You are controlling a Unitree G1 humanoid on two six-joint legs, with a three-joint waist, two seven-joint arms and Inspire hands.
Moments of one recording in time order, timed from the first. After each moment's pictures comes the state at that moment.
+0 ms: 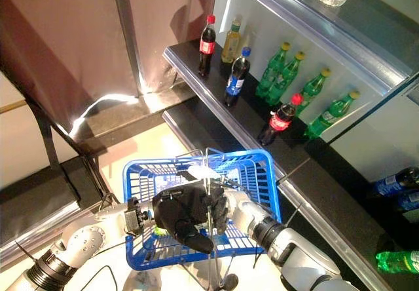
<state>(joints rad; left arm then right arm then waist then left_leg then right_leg) -0.20 0.56 -0.45 -0.22 -1.07 0.45 -0.63 -0.58 -0.39 0.85 0.49 -0.36 0.08 0.09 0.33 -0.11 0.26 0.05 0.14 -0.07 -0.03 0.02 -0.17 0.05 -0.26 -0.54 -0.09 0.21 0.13</state>
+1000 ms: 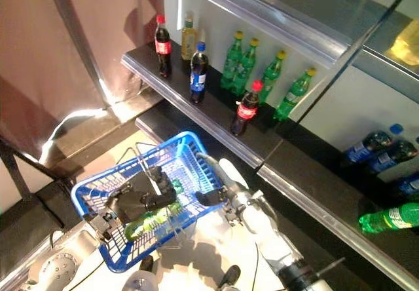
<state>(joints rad) 0.17 0.49 -0.08 -0.13 -1.04 0.21 -0.38 -0.09 -0.45 0.38 0.10 -0.17 -0.07 -0.04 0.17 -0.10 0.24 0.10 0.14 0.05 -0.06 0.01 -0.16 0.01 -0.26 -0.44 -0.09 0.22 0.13</state>
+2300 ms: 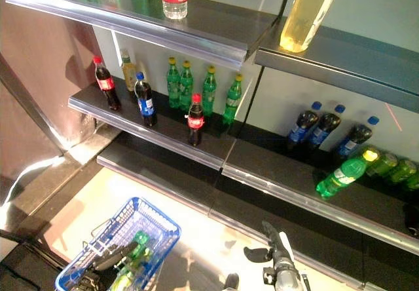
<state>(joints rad) 0.21 0.30 0.03 0.78 -0.90 0.05 -0.15 0.13 -0.32 0.17 0.80 0.05 -0.17 -0.17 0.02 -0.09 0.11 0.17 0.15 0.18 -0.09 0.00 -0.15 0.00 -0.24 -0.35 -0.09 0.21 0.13</state>
